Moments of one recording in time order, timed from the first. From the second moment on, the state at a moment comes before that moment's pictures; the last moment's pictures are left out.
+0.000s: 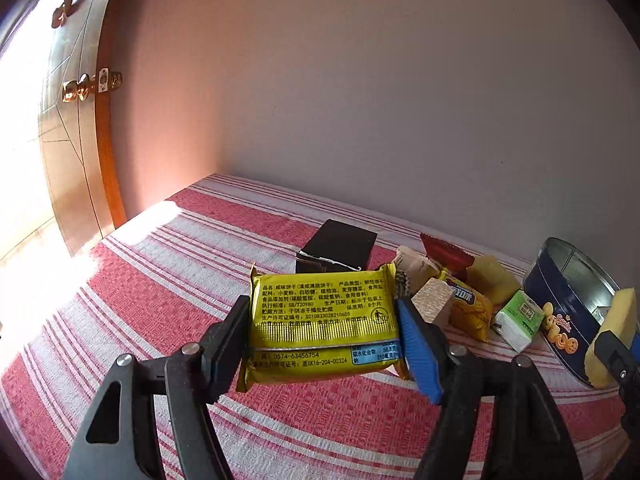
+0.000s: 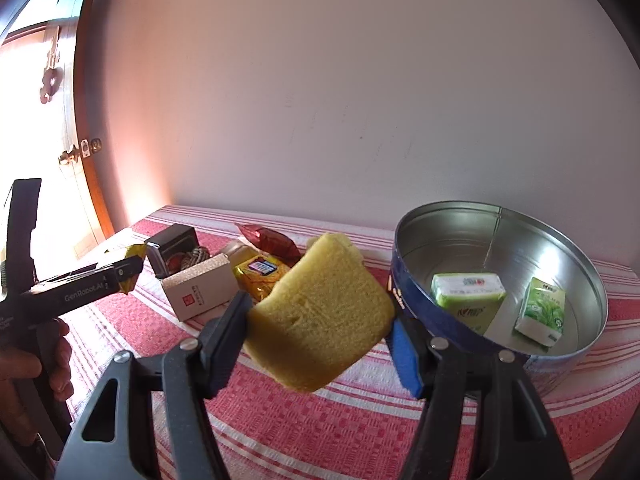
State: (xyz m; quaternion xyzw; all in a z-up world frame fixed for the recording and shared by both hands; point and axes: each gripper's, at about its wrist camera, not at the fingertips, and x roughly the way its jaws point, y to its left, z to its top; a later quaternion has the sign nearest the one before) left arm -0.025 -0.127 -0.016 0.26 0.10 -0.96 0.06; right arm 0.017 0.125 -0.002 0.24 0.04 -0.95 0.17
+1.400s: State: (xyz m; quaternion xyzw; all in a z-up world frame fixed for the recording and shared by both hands) left arm -0.060 0.101 0.031 0.22 0.02 -0.97 -0.08; right arm -0.041 0.327 0.024 0.18 0.05 -0.98 -0.08
